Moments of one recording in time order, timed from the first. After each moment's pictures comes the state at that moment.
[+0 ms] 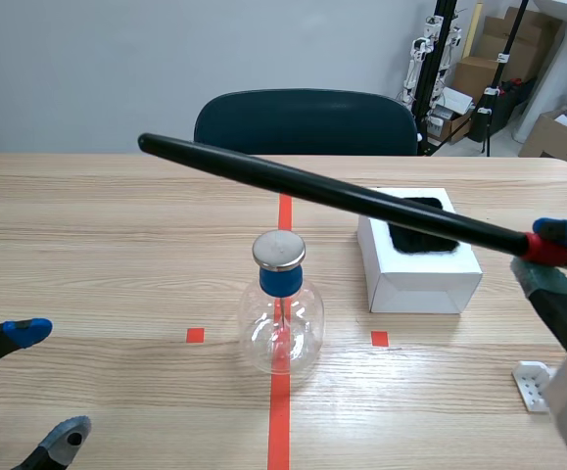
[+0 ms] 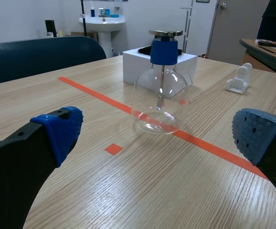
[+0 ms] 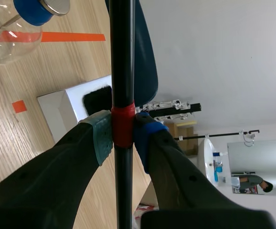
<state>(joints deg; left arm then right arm) 16.4 -32.8 12.9 51.1 17.2 -35.3 -87.1 -73.1 29.4 10.0 139.9 -49.8 -6.0 10.2</state>
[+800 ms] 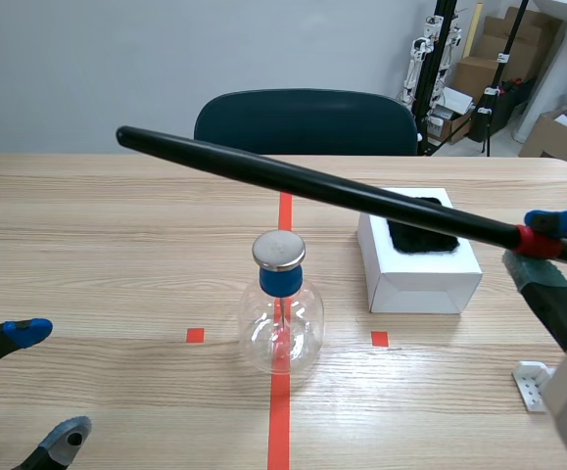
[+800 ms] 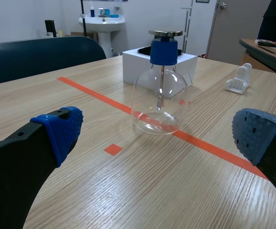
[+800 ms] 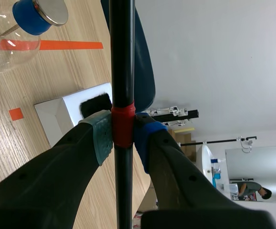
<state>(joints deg) 16.4 -32.7 12.9 51.1 17.2 -35.3 -87.1 -72.3 29.4 10.0 139.9 -49.8 -5.6 12.0</state>
